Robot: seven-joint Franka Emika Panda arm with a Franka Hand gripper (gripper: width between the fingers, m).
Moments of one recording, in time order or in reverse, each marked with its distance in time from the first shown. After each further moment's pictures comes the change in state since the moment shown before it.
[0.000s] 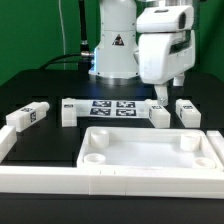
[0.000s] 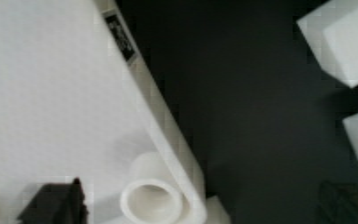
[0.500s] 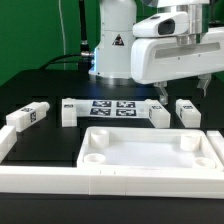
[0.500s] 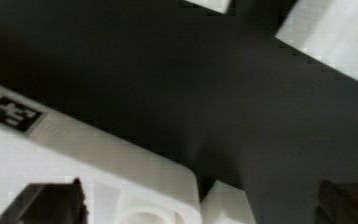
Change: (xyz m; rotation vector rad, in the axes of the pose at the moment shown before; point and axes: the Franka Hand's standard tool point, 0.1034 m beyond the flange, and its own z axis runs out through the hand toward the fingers) arm 0.016 -0.028 0.004 0.029 -0.002 0.567
